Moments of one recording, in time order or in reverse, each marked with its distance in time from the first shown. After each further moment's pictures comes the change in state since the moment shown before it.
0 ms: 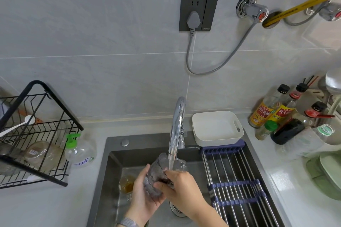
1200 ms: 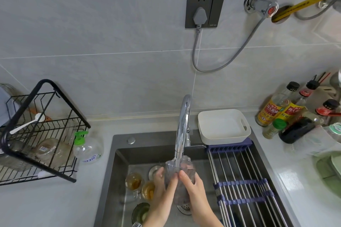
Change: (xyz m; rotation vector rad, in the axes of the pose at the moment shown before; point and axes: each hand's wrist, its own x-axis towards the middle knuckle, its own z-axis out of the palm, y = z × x) left_hand -0.016 -0.031 0.011 0.819 0.058 0.382; right_hand -0.015 0.013 0.025 1.203 0.209 0.541
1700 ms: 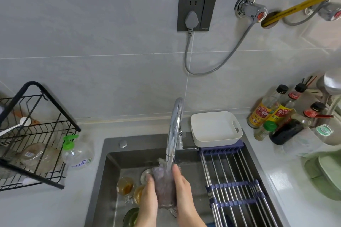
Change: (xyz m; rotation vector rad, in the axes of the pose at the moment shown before) left_hand 0.016 -0.009 -0.002 -0.378 0.194 -0.245; right_hand -0.002 -0.018 0.023 -0.018 0.067 0.159
